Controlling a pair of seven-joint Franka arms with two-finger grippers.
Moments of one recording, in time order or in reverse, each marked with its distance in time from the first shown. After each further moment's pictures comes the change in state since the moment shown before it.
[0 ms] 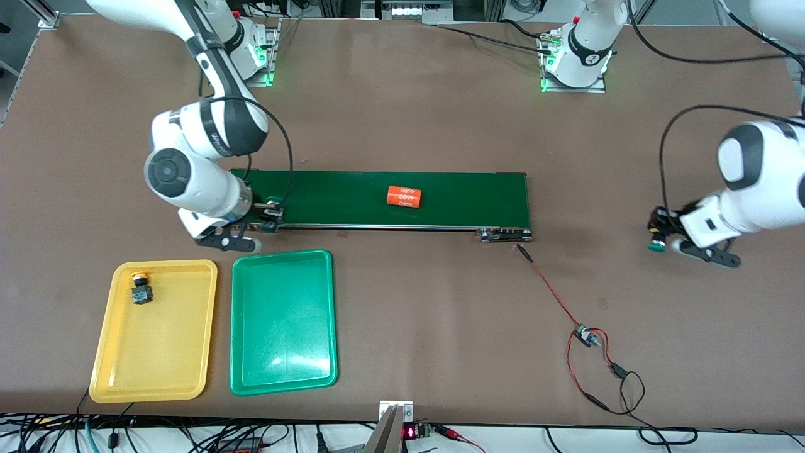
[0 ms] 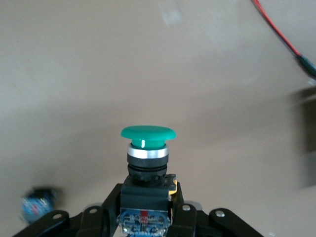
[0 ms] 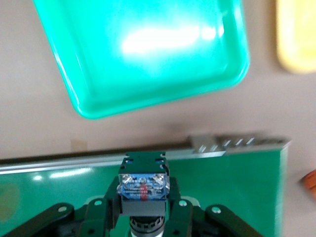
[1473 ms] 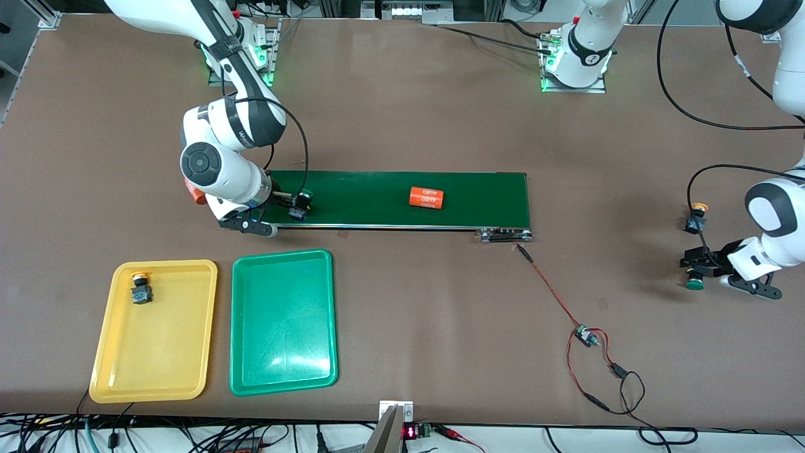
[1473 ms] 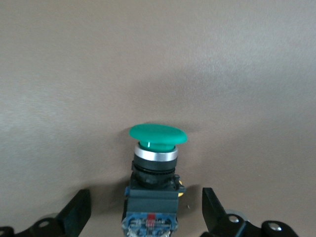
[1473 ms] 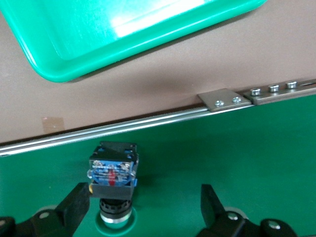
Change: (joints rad) left arm 0.244 0.511 0.035 0.335 0.000 0.313 0.356; right arm 0.028 -0.015 0.038 -0.259 0.090 0.175 0.128
